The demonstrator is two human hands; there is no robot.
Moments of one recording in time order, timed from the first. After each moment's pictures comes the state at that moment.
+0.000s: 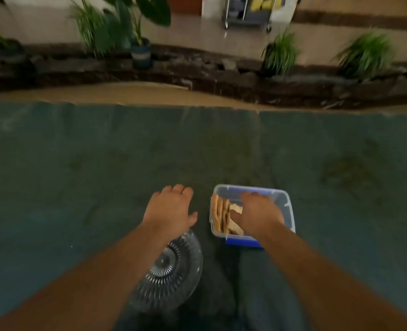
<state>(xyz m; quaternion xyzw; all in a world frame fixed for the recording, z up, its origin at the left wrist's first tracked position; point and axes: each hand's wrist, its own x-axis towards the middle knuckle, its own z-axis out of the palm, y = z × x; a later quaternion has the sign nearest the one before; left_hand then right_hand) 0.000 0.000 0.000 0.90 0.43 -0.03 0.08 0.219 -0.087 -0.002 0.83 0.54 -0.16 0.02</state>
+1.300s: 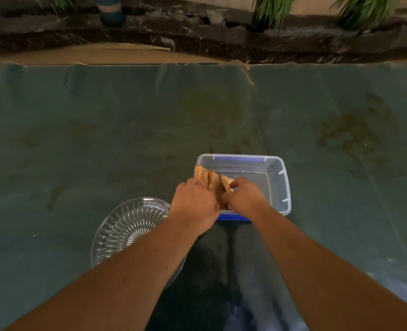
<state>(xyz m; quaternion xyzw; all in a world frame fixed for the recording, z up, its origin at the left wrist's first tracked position) 0.093 -0.046 -0.075 0.91 0.39 -0.07 0.10 0.242 -0.090 -0.102 0.85 0.34 -0.37 -0.15</state>
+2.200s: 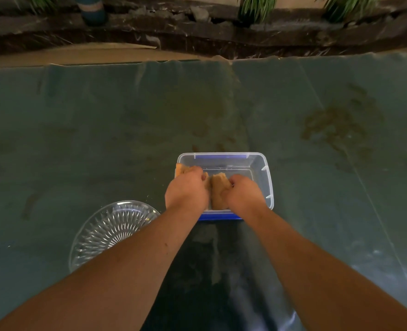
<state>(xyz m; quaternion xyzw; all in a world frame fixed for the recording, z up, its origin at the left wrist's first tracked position) 0.146 -0.038 -0.089 0.78 0.57 0.00 0.25 0.273 -0.107 -0.094 0.86 0.35 -0.32 -0.15</state>
